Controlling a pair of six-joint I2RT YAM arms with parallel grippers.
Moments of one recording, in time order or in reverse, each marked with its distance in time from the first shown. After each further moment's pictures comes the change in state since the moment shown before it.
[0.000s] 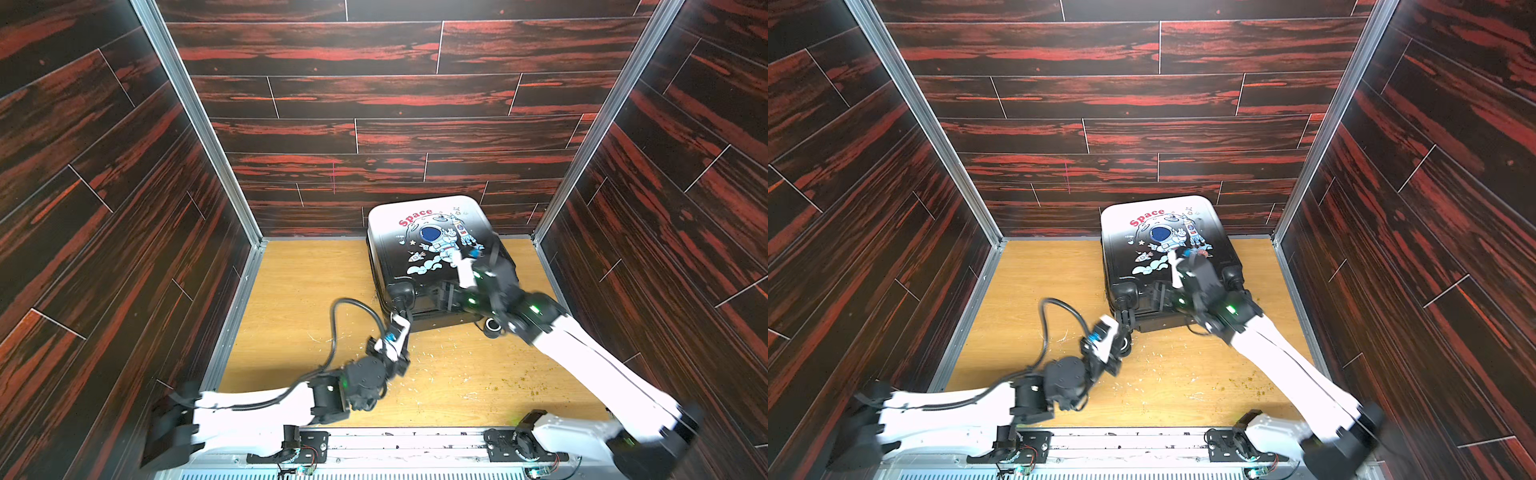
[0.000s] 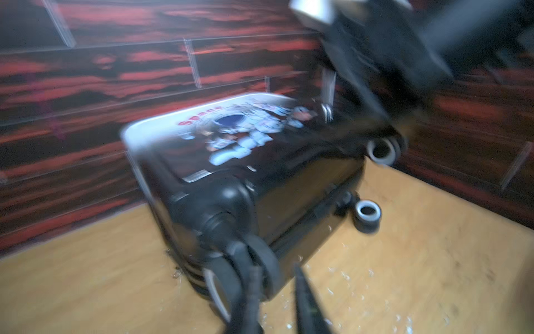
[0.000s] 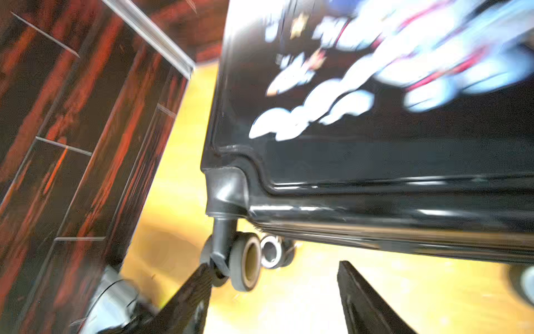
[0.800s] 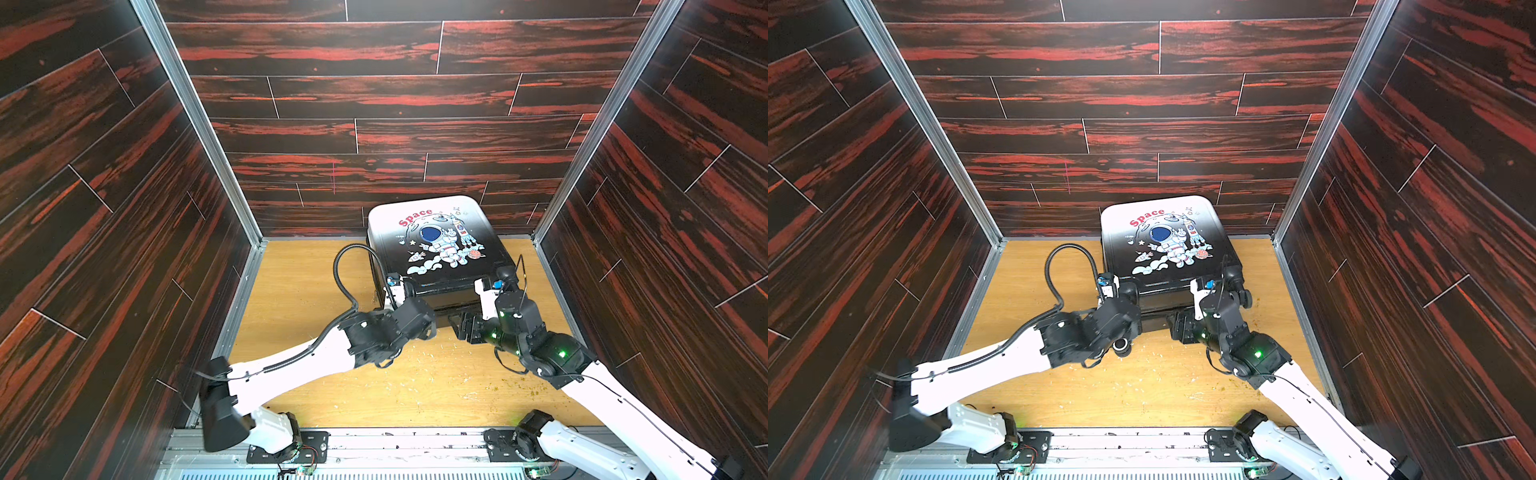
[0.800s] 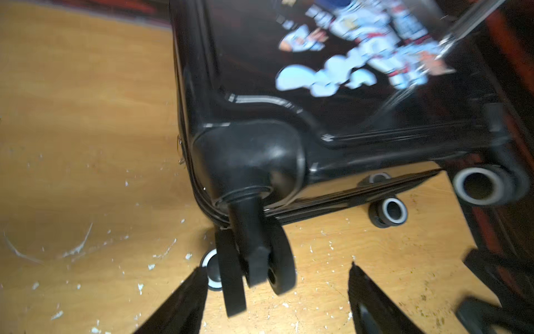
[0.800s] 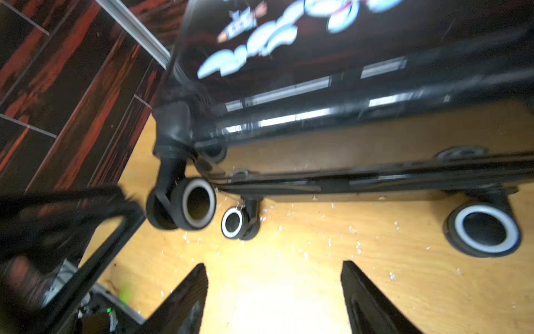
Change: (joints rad) left arm 0.209 0.446 0.686 -1.002 0.217 -0.842; right arm 0.000 -0.257 -0.318 0.034 0.002 -0.014
